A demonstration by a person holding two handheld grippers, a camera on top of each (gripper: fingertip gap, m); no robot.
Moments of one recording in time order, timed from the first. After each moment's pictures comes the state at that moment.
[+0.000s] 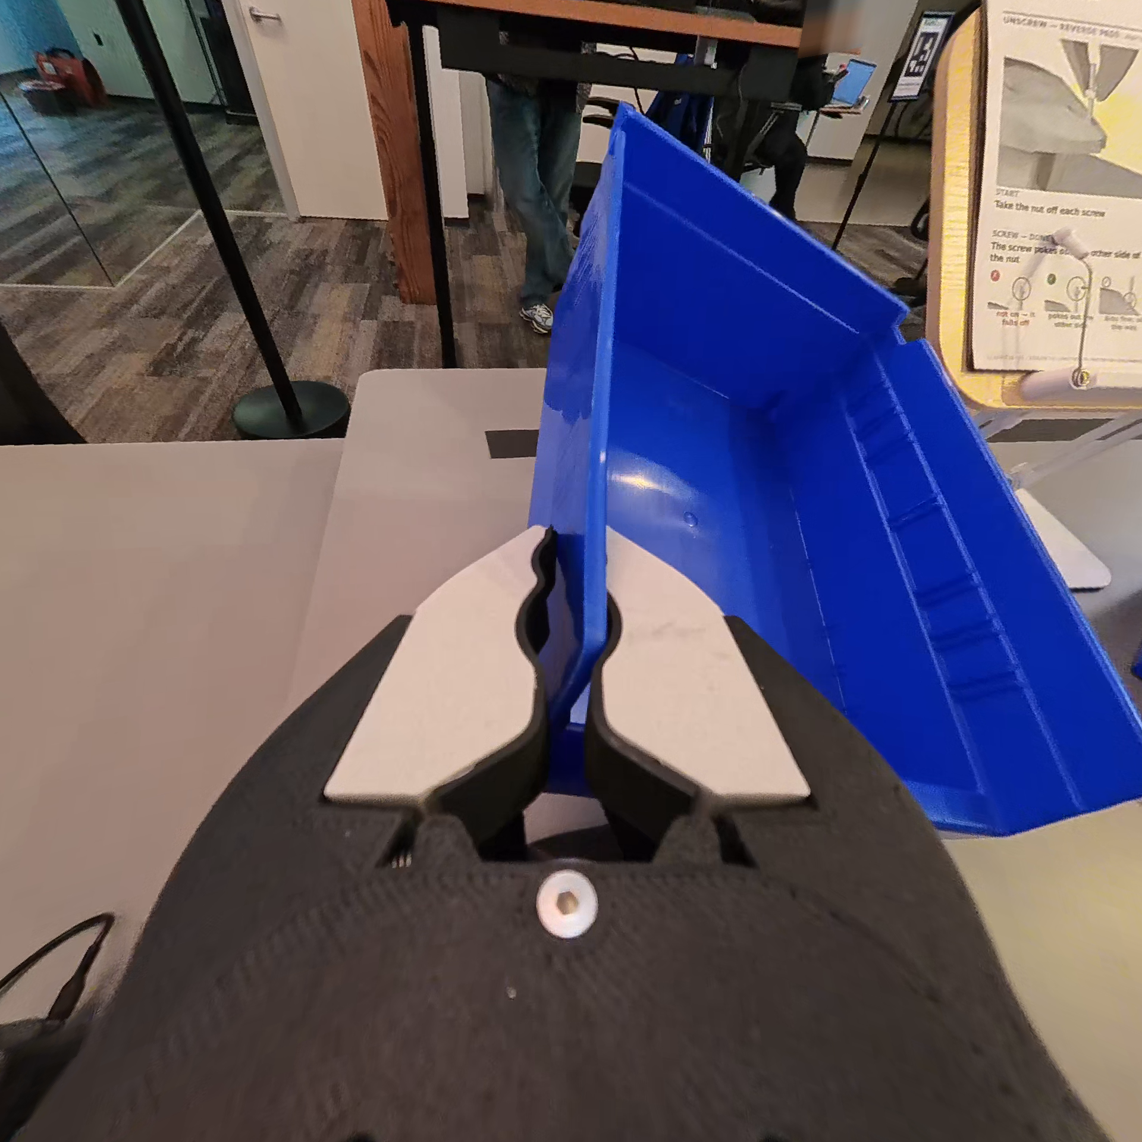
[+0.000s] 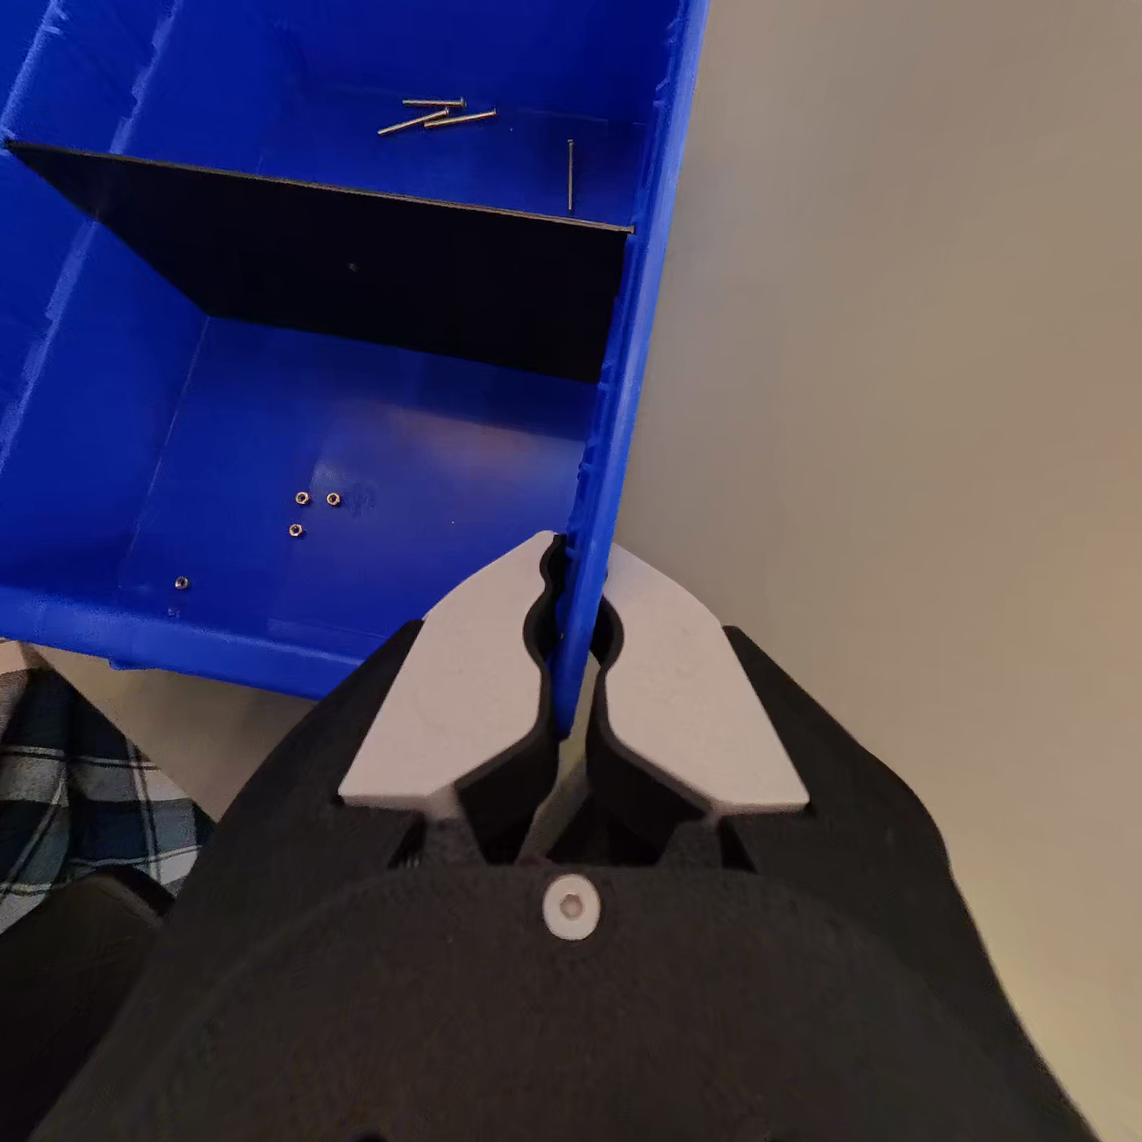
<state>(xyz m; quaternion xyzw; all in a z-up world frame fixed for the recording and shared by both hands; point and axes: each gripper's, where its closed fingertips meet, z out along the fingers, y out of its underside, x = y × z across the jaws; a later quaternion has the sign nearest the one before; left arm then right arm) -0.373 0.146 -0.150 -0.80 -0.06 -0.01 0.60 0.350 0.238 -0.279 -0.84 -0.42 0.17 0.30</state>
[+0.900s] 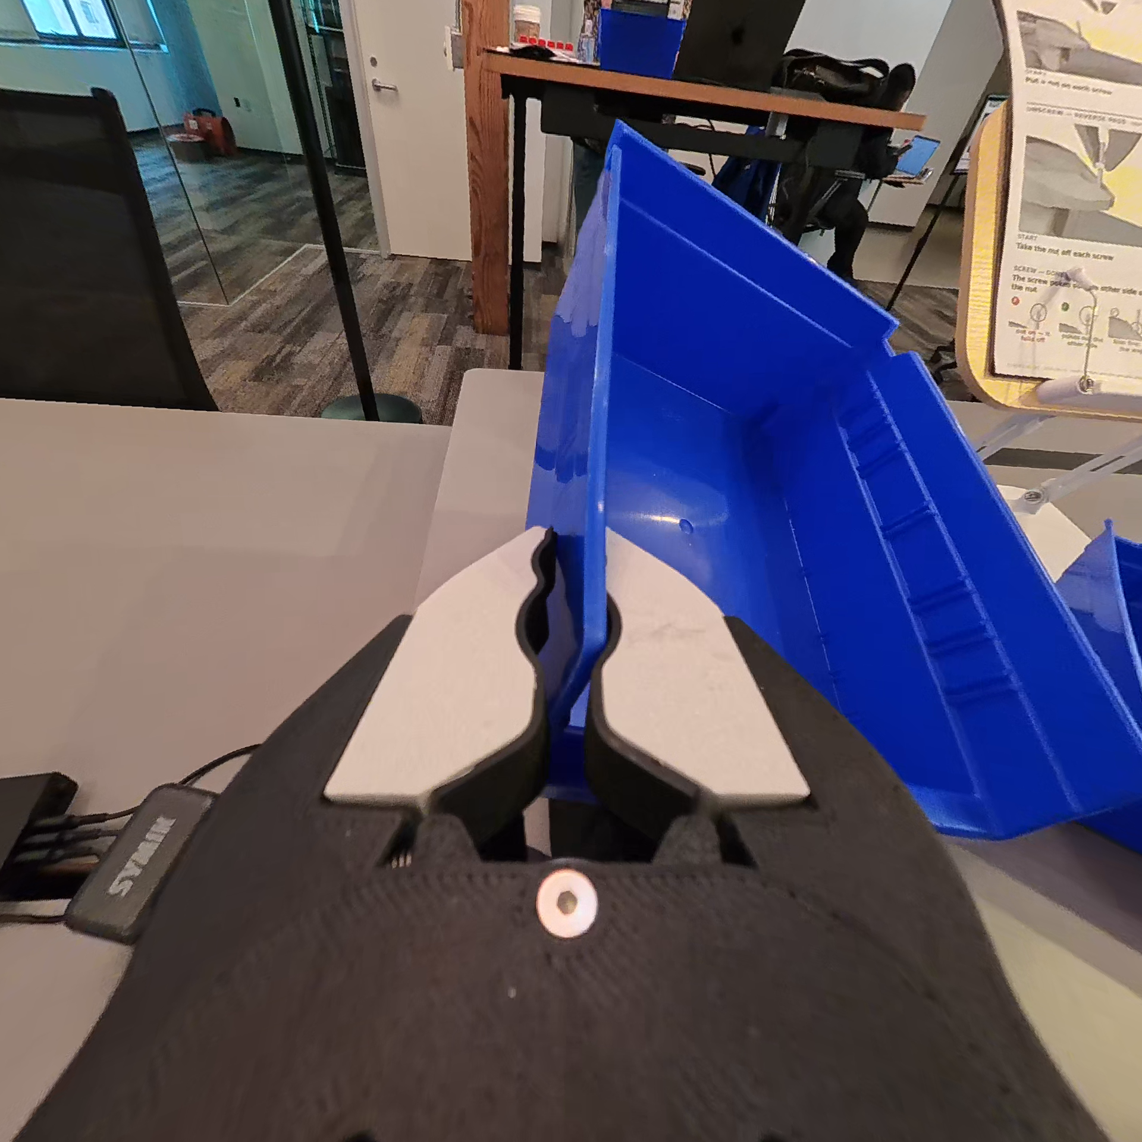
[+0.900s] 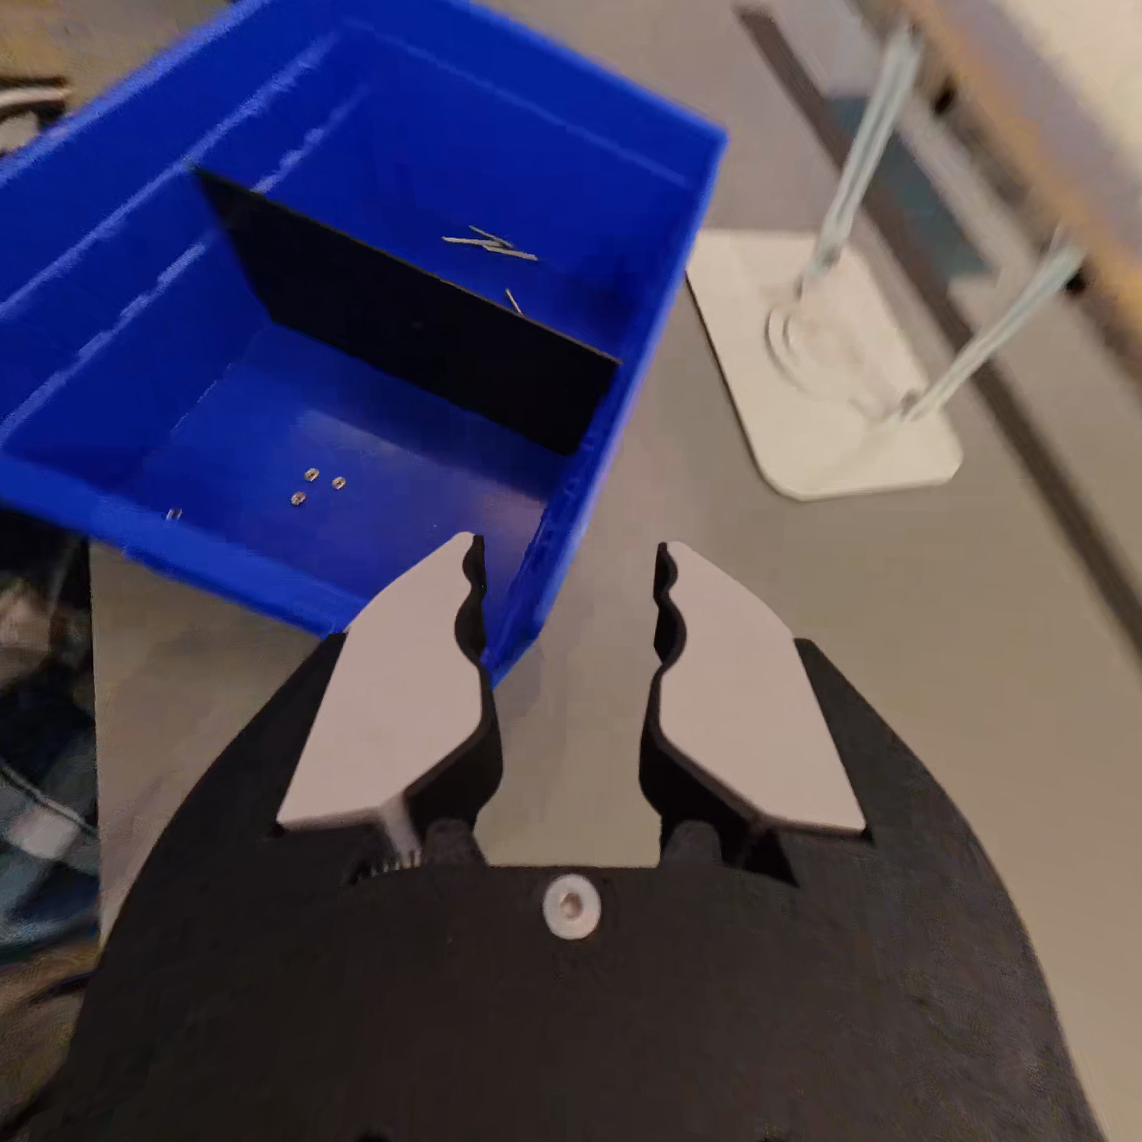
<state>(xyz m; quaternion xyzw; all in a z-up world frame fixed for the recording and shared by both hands) -0.406 0.043 -0.142 -0.77 -0.11 0.03 0.63 0.197 0.196 -0.228 -0.59 -0.66 0.24 0.40</state>
